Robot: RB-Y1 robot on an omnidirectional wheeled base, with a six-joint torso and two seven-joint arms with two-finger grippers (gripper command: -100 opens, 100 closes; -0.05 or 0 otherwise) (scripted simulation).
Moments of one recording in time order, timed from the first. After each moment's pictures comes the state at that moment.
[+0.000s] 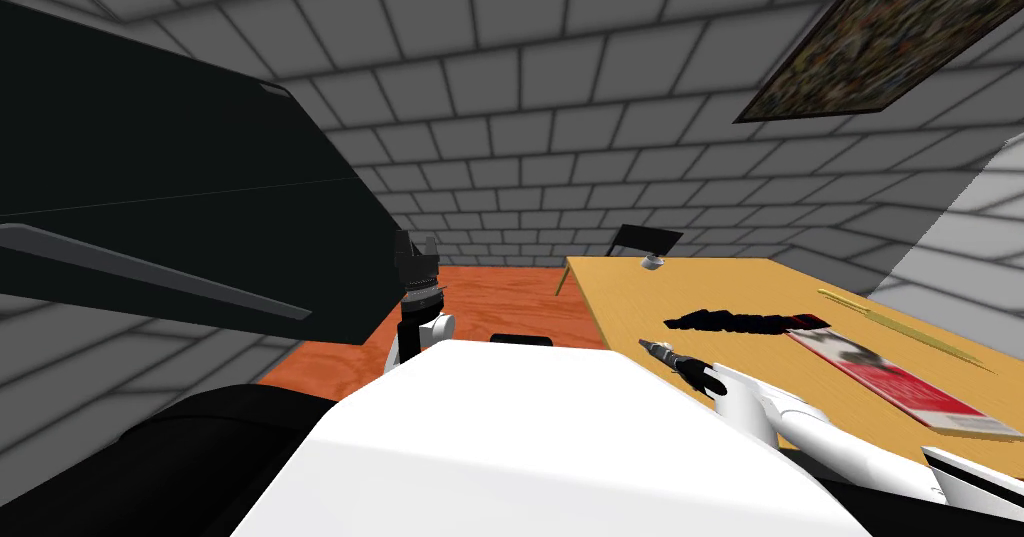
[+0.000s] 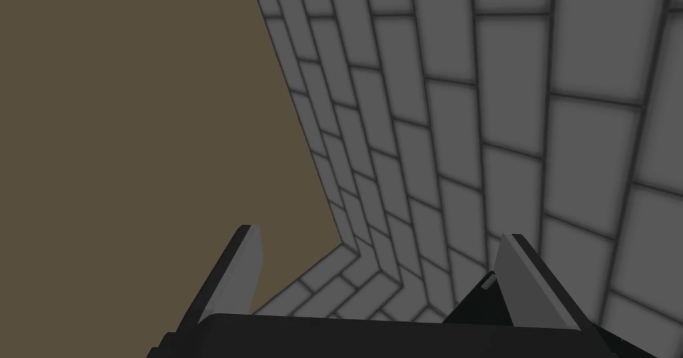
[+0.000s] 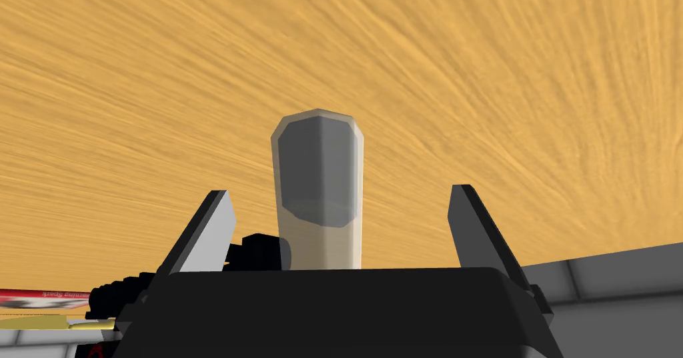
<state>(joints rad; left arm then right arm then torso) 0.50 -0.01 0.04 -2.34 0.01 -0.55 -0.07 0.12 -1.11 0.86 -0.91 -0.06 -0.02 -0.22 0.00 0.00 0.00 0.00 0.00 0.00</state>
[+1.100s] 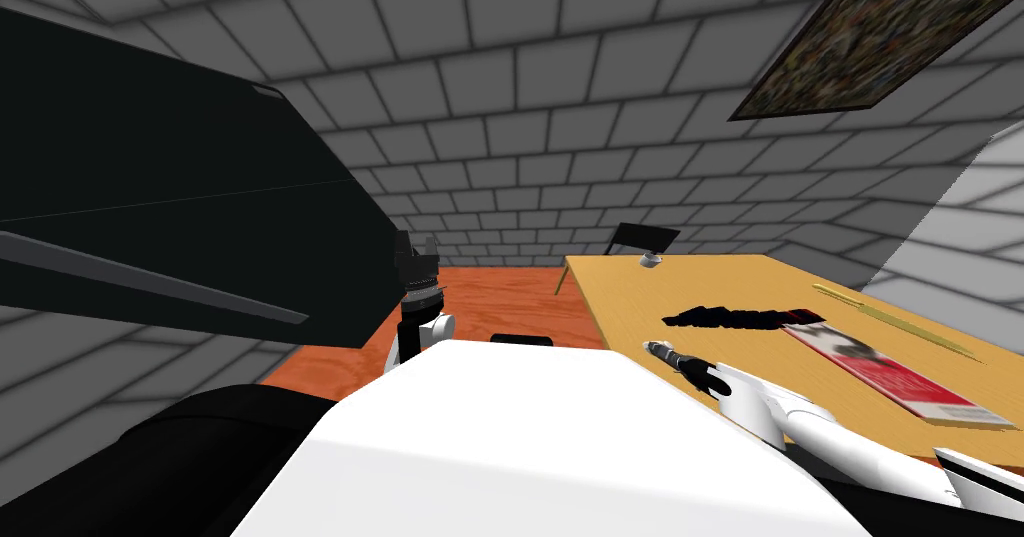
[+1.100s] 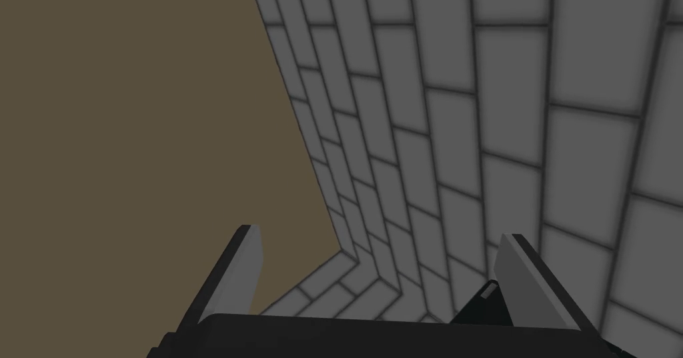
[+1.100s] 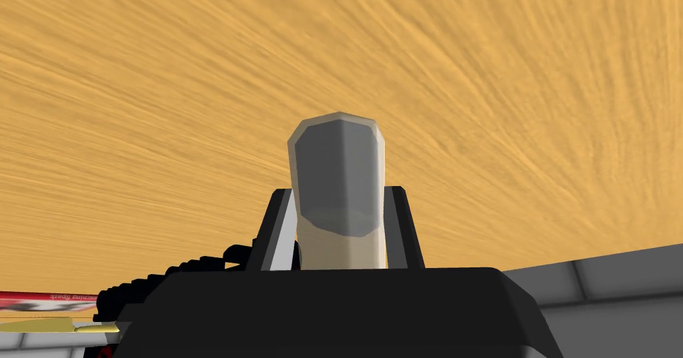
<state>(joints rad) 0.50 -0.01 0.04 -2.34 0.01 -0.55 -0.07 0.12 -1.13 0.87 -0.93 -0.07 -0.03 -0.22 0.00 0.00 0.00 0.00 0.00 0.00</state>
